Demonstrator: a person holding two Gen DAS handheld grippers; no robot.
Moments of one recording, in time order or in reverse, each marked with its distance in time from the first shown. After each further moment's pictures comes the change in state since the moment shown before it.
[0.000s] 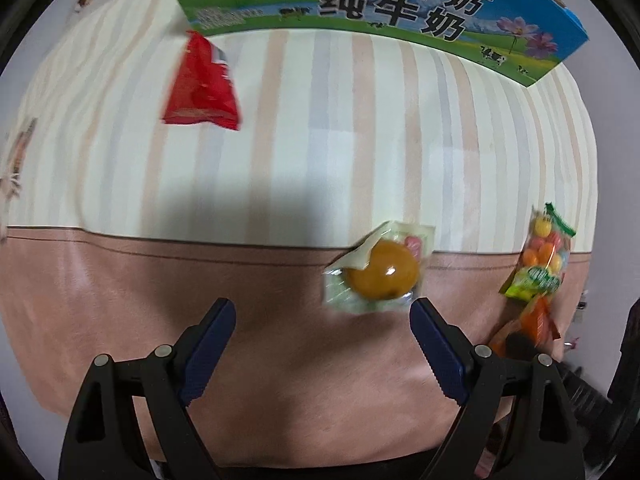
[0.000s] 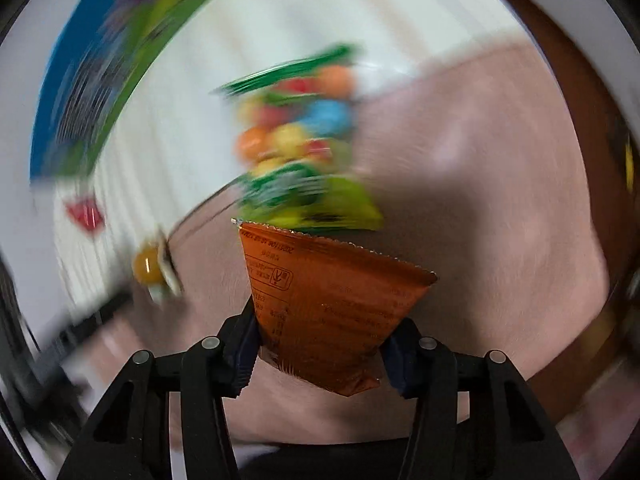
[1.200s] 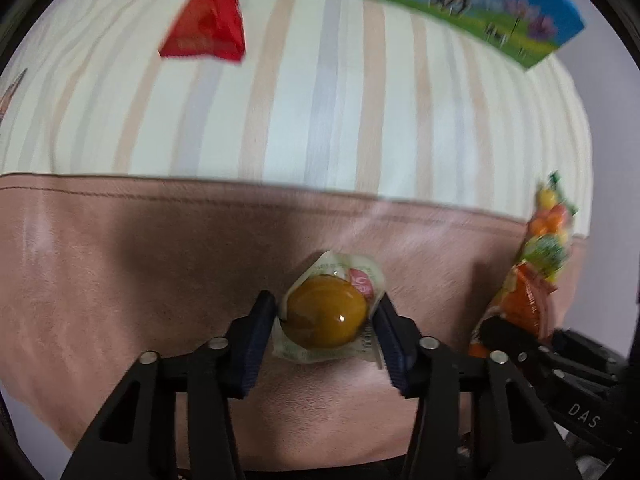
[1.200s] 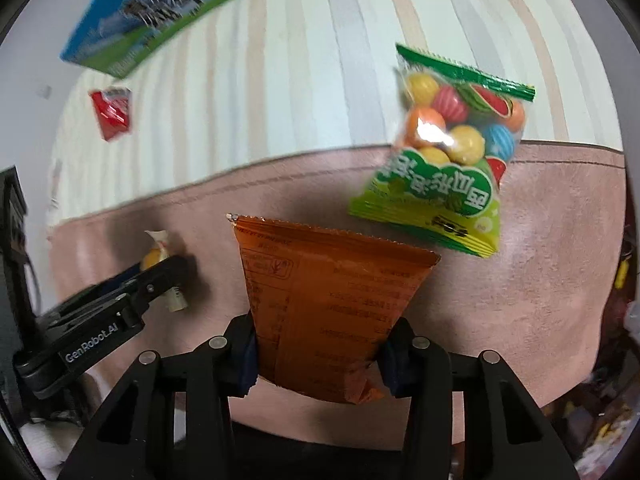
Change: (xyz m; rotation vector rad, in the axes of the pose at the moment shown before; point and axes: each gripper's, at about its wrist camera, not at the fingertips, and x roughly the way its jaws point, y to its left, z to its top) left arm 0.017 0.025 -0.033 -0.037 -0.043 -0.081; right arm 0.016 0.066 -0.009 -0.240 0.056 -0.006
